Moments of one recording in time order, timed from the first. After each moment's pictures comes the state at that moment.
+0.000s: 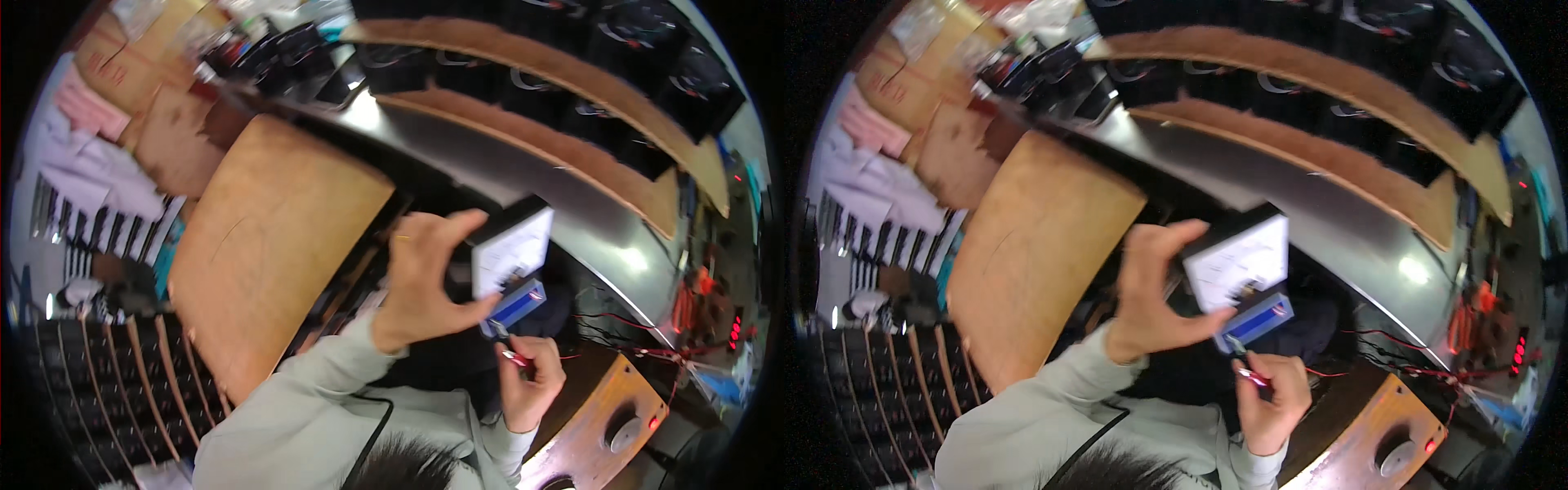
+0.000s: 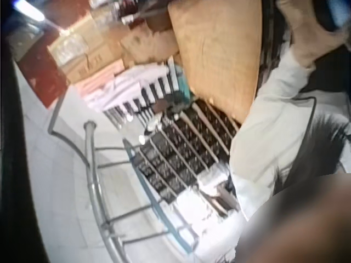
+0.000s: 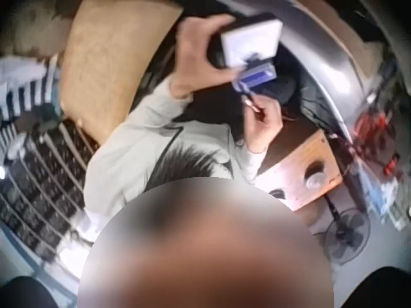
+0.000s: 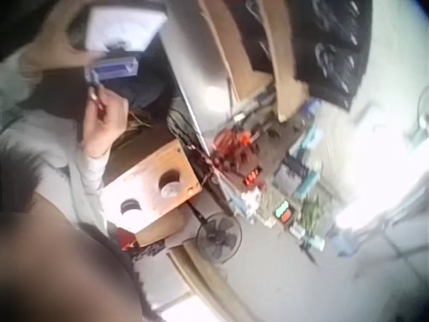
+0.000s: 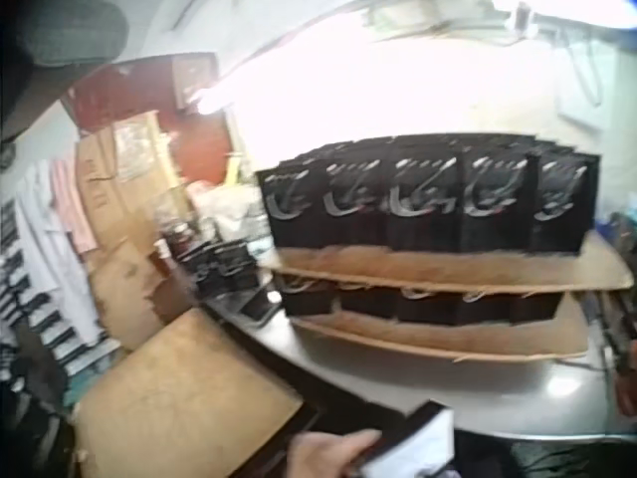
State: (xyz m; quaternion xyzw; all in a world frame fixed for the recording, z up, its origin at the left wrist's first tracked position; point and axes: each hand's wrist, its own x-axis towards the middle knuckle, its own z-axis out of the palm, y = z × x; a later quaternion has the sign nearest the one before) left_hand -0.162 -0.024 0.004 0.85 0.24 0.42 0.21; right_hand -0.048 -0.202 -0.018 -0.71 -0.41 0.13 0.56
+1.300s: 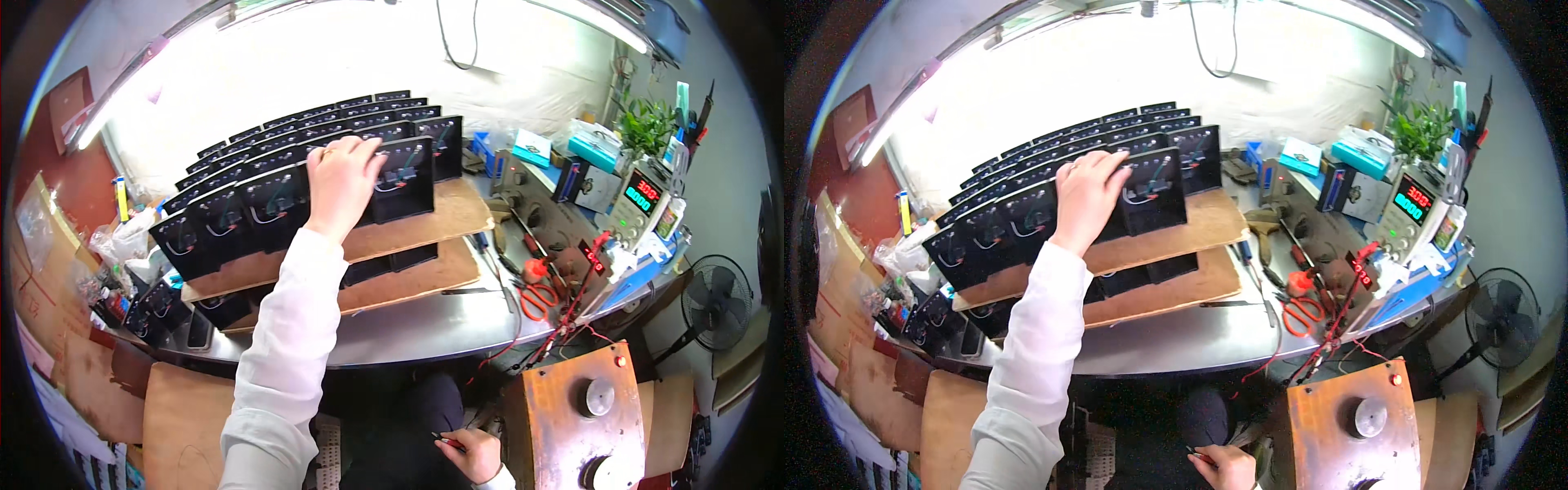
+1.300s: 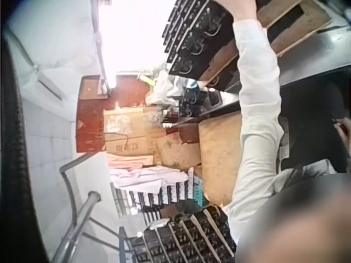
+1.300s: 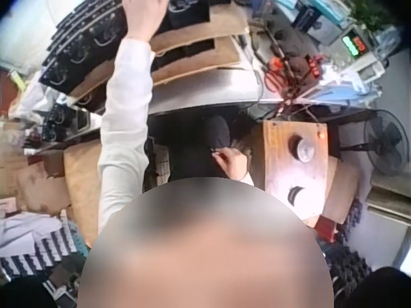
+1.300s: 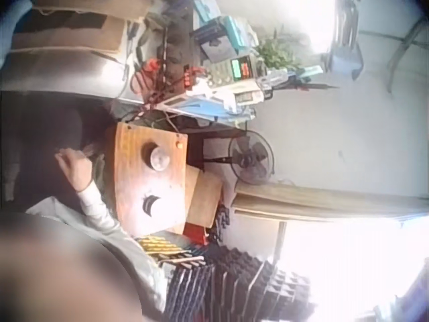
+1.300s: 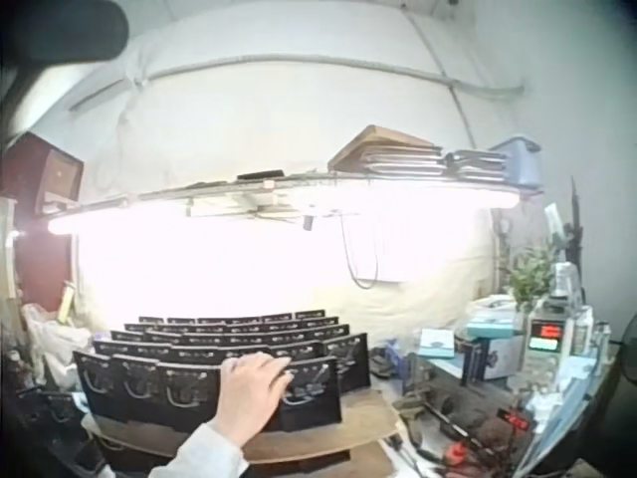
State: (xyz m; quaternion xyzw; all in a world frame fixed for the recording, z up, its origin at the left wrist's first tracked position) left_hand 0.117 0.105 0.172 0.84 0.03 0.54 -0.07; right_hand -0.037 -0.266 -0.061 -0.84 -0.36 0.01 0.41
